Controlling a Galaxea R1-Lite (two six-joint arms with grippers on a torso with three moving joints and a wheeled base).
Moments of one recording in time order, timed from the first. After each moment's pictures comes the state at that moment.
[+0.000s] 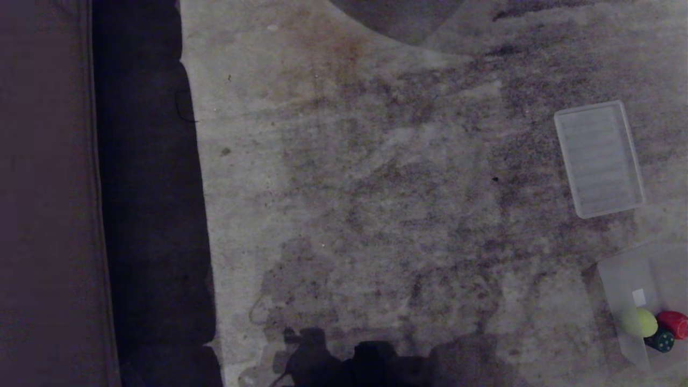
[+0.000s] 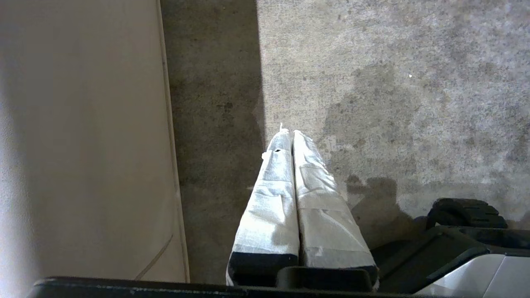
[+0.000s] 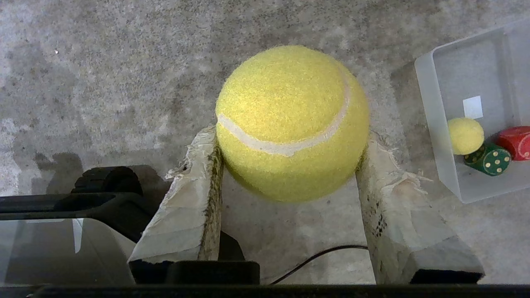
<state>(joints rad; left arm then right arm) 0.00 0.00 0.00 0.00 0.03 -0.01 0.01 0.00 -0.06 0.14 0.00 0.04</state>
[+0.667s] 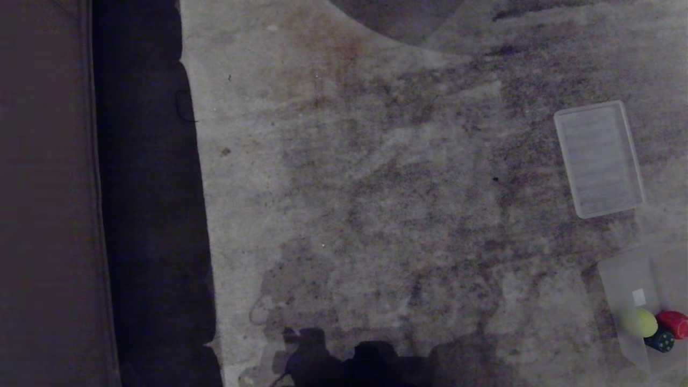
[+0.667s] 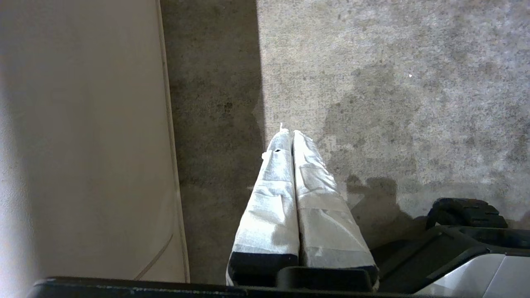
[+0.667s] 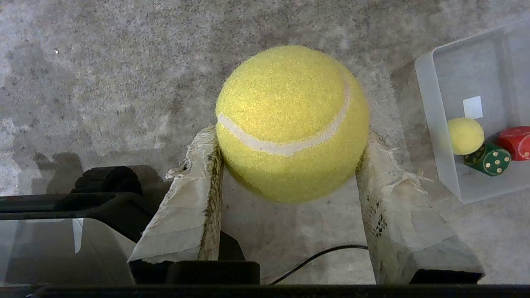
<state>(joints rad) 0.00 0.00 0.00 0.00 0.03 0.00 0.01 0.00 -0.06 0.14 0.00 0.04</state>
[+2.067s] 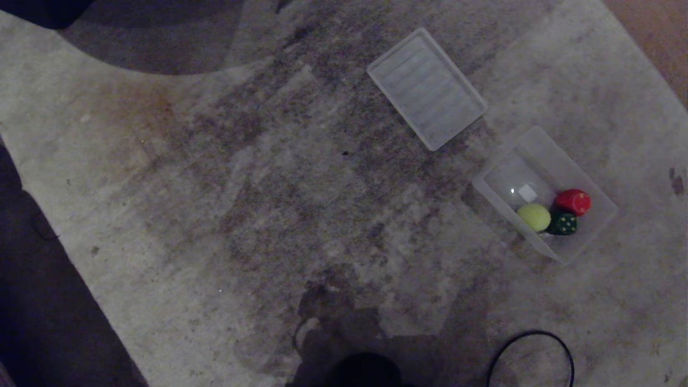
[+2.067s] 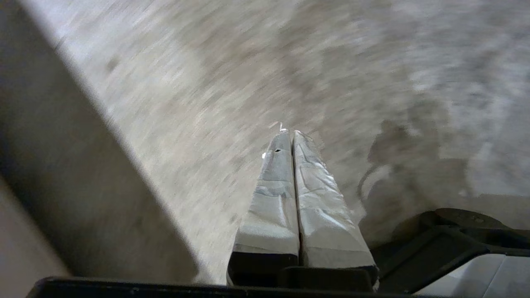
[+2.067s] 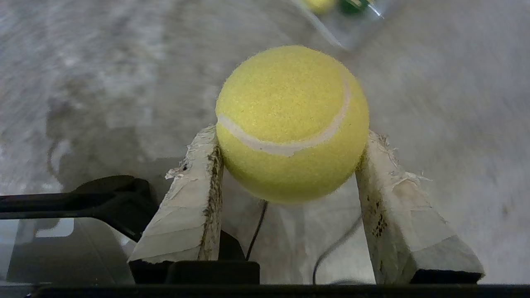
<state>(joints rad) 0.00 0.00 0.00 0.00 0.03 -0.01 0.01 0.00 -0.06 0.14 0.00 0.04</state>
